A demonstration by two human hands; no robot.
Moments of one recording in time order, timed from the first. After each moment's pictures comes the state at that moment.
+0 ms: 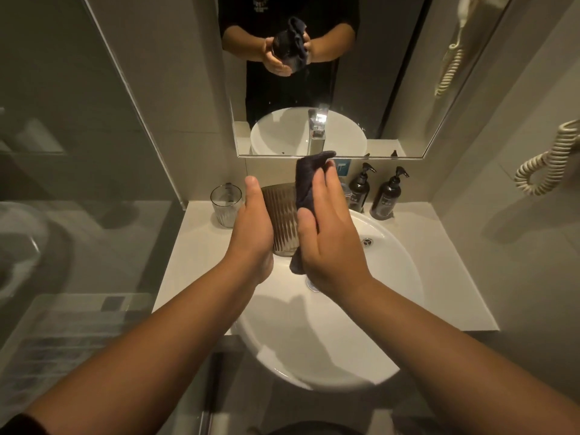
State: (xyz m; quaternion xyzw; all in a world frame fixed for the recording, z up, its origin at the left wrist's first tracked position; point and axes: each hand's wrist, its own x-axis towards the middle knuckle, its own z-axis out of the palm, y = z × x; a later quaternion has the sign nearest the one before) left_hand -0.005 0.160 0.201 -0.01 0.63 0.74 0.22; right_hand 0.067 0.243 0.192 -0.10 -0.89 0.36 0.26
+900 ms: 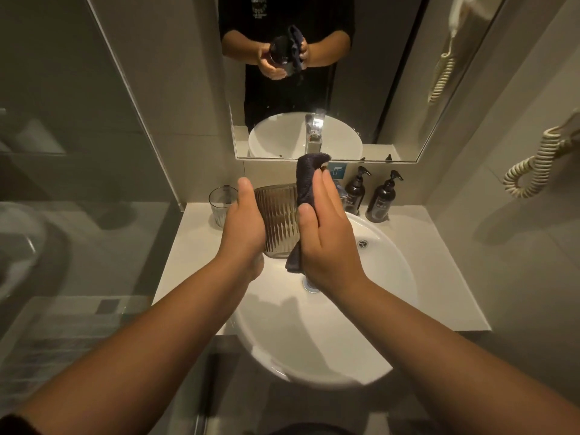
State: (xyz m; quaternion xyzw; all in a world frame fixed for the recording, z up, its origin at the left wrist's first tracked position) left_hand -0.007 0.153 0.204 -0.05 0.64 0.74 0.22; right_hand 0.070 0.238 0.197 -0.12 -0.86 0.44 0.24
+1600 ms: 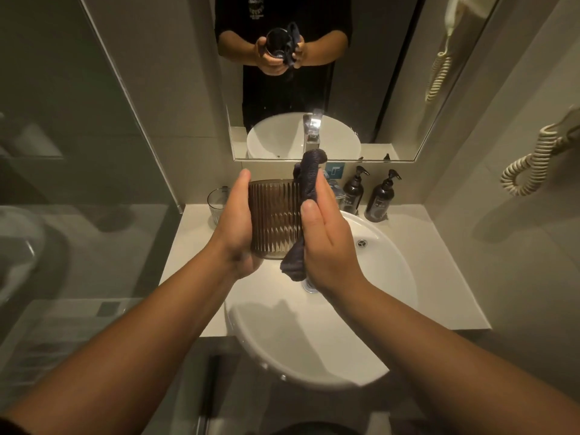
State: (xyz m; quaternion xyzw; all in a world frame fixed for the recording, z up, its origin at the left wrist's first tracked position) left_hand -0.017 0.144 0.205 0.06 0.56 0.76 0.33; right_hand 0.068 0.238 0.194 -0.10 -0.77 0.57 0.25
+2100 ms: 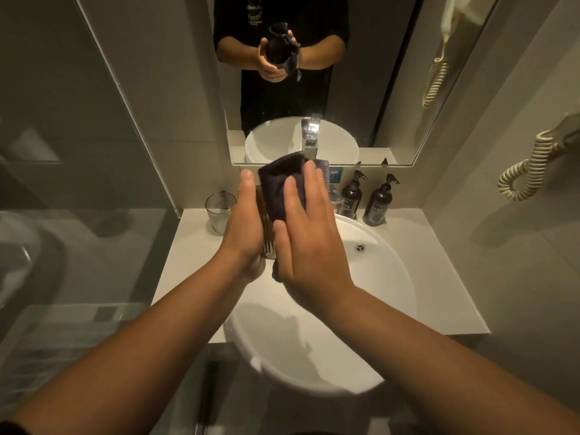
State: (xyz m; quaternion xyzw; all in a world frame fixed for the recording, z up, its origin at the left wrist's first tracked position) left_hand -0.008 0.157 0.210 0.07 0.59 0.76 0.25; right_hand 0.070 0.226 0.199 -0.05 -0.91 0.22 0.34
